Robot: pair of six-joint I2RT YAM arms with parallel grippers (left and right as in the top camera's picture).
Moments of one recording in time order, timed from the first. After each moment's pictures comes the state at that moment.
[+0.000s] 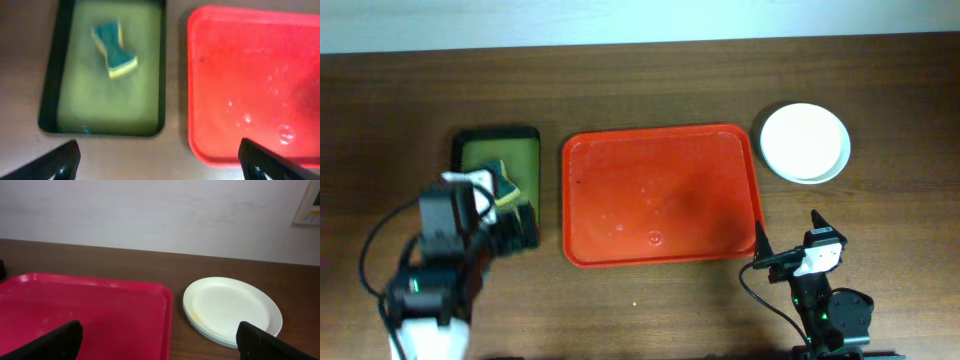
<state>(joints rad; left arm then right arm) 0.01 0.91 0.90 -0.87 0.03 -0.09 0.03 0.01 0.01 -0.07 -0.11 -0.03</state>
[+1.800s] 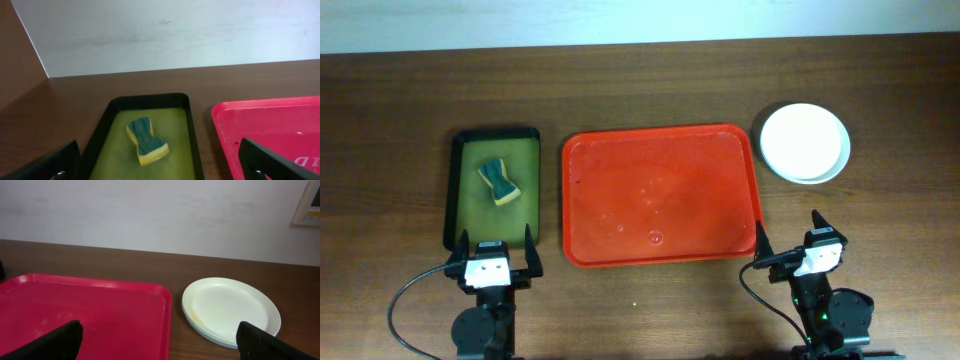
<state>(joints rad) 0.00 0.01 0.02 -0.08 -0.10 0.09 0.02 0.01 0.01 -0.07 -0.11 -0.03</state>
